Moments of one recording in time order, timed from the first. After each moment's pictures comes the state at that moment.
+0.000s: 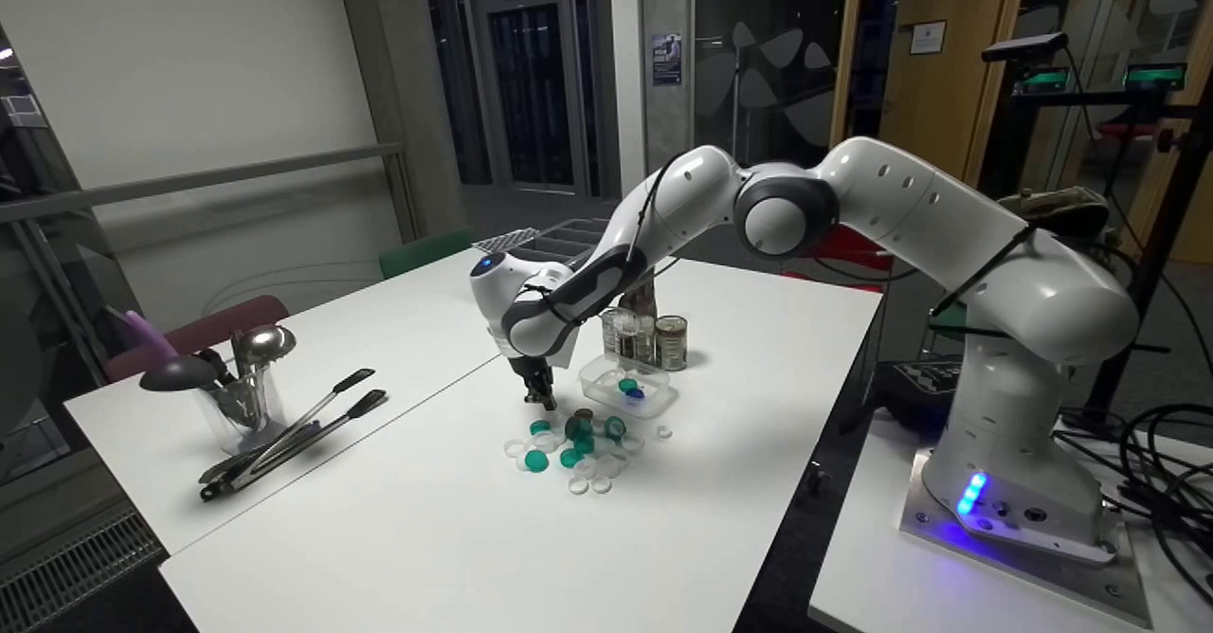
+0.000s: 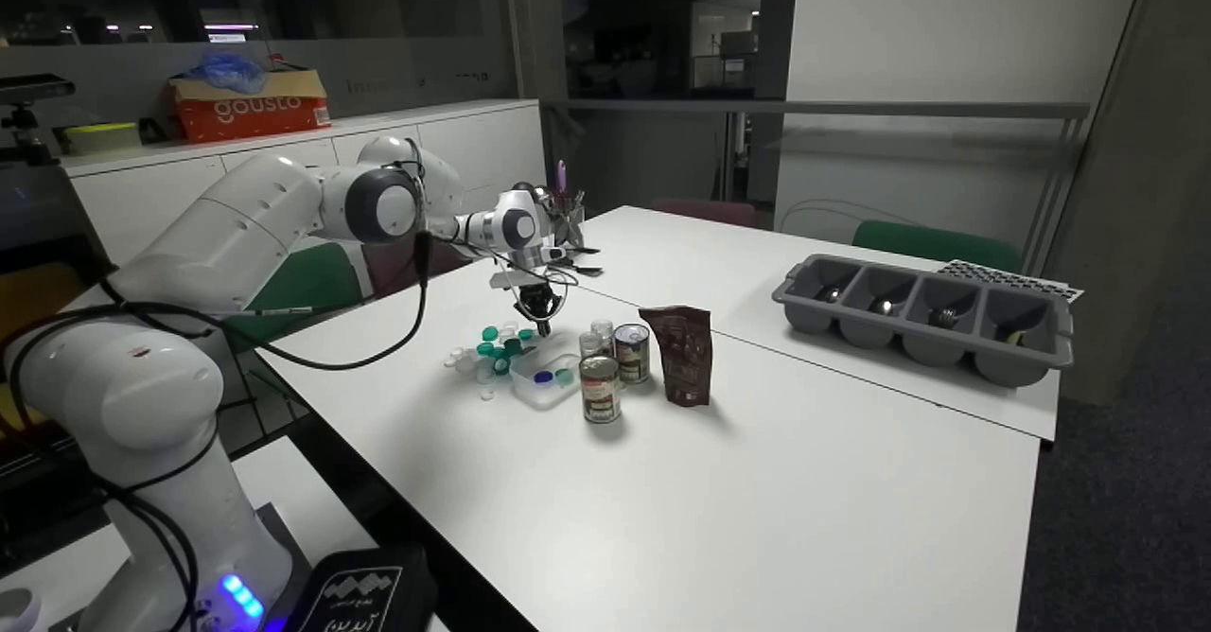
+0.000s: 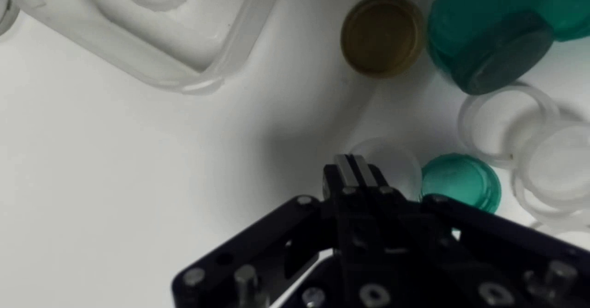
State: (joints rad) arm 0.28 1.02 0.03 -1.16 -0.28 2.07 -0.03
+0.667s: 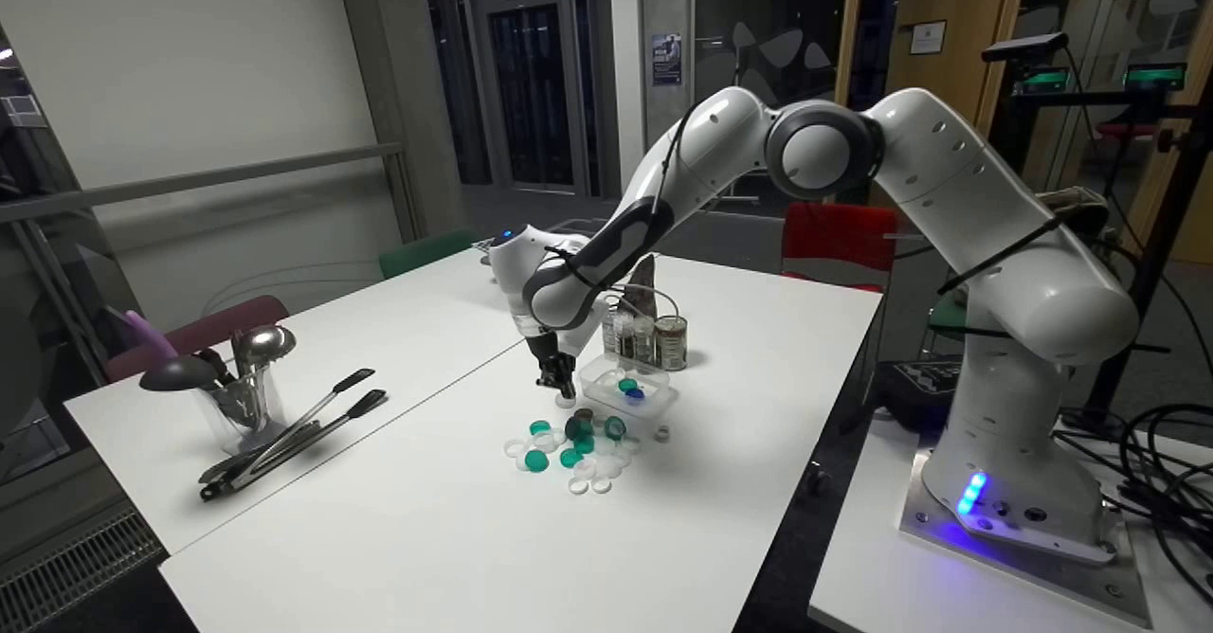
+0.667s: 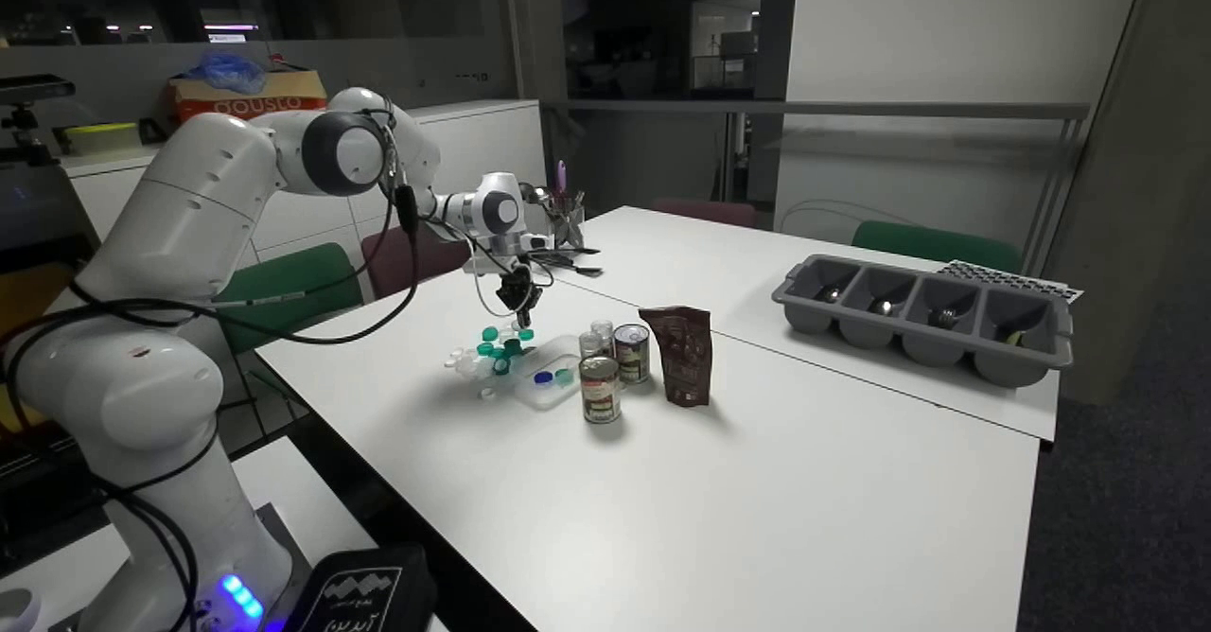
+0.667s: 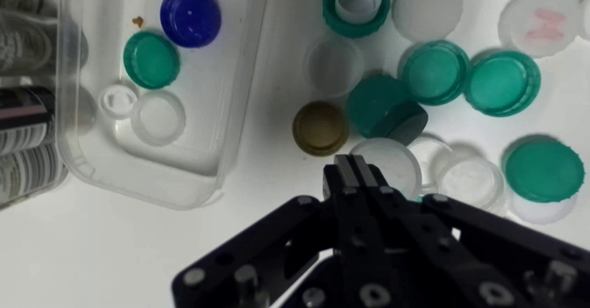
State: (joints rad) arm 0.28 0.74 0.03 -1.52 -0.22 2.14 0.23
